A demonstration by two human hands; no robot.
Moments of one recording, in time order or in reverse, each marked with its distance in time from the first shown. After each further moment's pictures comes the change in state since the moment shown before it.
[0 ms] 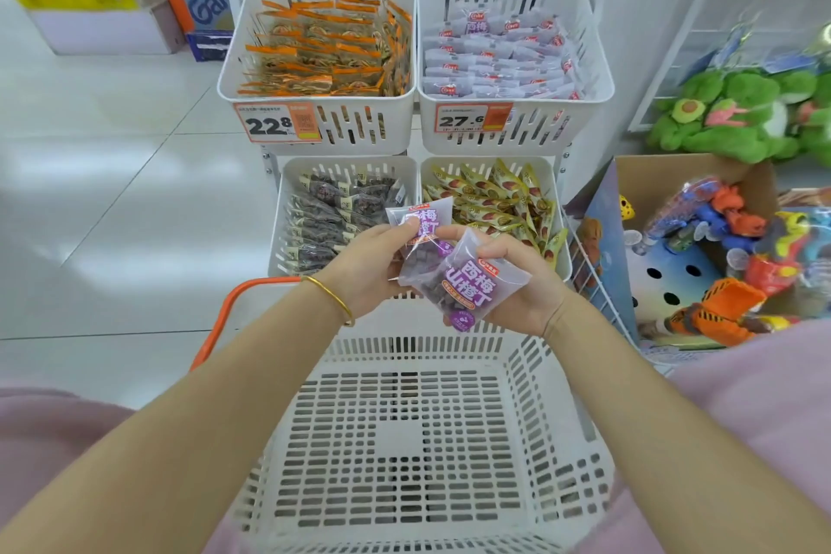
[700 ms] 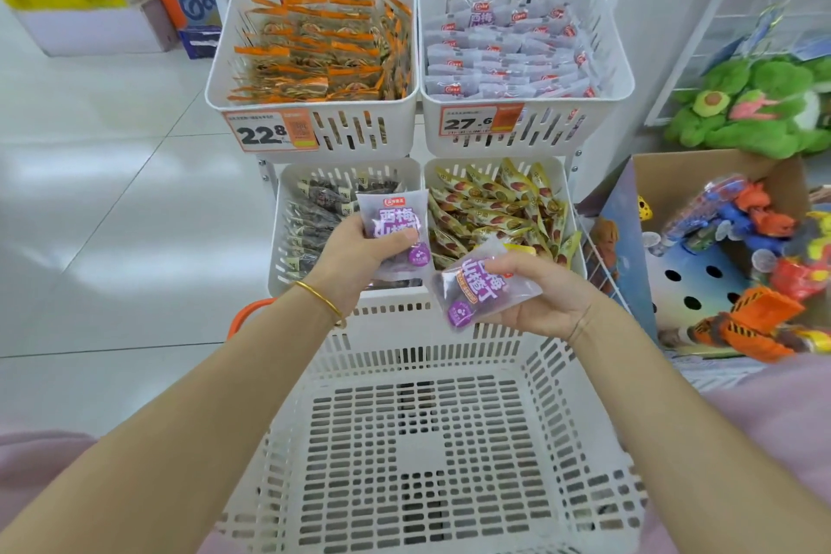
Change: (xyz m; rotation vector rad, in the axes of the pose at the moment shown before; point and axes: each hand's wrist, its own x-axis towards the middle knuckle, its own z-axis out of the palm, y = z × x) left_hand 0.031 0.009 -0.025 0.084 0.194 0.205; right_hand 0.008 -0.011 -0.024 0.103 0.079 0.116
